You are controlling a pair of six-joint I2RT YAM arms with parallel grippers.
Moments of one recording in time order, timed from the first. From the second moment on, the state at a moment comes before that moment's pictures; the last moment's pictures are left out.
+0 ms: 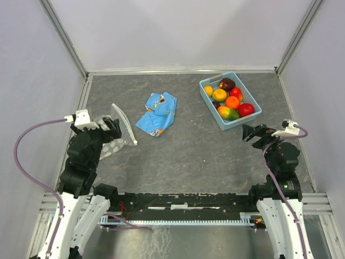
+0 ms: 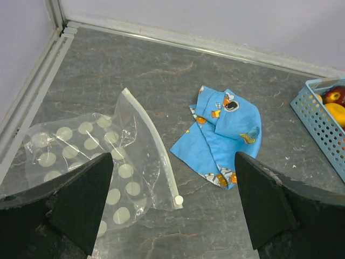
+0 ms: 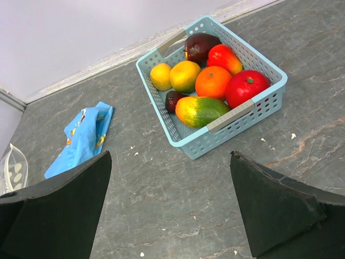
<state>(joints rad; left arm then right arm) -0.25 0.43 0.74 -0.42 -0.29 -0.25 0.05 0.32 0.51 -0.28 -0.01 0.45</state>
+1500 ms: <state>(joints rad) -0.45 1.61 1.25 -0.76 -0.88 -0.53 0.25 0.32 0.48 -0.25 0.17 0.44</state>
